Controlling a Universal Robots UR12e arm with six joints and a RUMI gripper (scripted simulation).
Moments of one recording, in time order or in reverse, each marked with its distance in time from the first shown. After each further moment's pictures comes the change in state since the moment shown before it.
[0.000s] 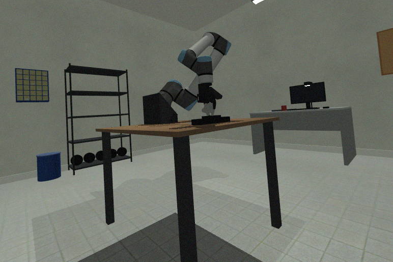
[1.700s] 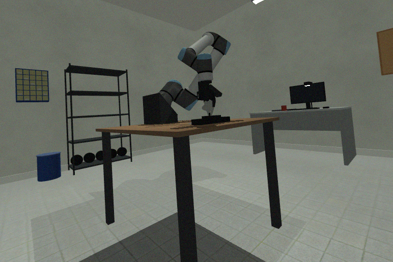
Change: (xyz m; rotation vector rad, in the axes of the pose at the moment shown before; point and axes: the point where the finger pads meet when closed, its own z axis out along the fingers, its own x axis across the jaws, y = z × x) arm 0.000 0.000 -0.015 0.000 0.000 0.000
